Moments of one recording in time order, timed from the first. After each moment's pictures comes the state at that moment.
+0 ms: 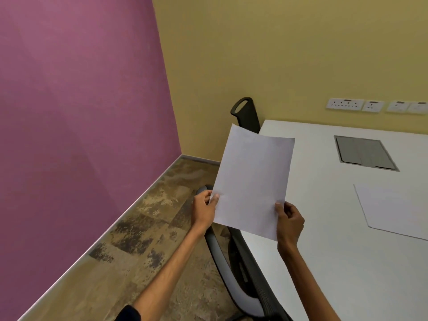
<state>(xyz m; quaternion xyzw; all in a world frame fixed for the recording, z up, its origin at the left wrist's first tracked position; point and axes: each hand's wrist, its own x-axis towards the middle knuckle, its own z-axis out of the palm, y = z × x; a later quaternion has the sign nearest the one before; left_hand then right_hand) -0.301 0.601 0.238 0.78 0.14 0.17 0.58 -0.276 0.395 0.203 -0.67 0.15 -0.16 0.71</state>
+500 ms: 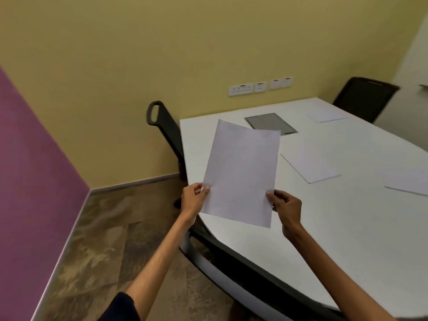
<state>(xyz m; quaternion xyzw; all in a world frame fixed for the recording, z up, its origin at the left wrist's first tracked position) -0.099 0.641 0.224 0.76 -0.06 -0.07 0.65 -0.213 0.410 0.195 -0.62 0.28 -0.25 0.69</state>
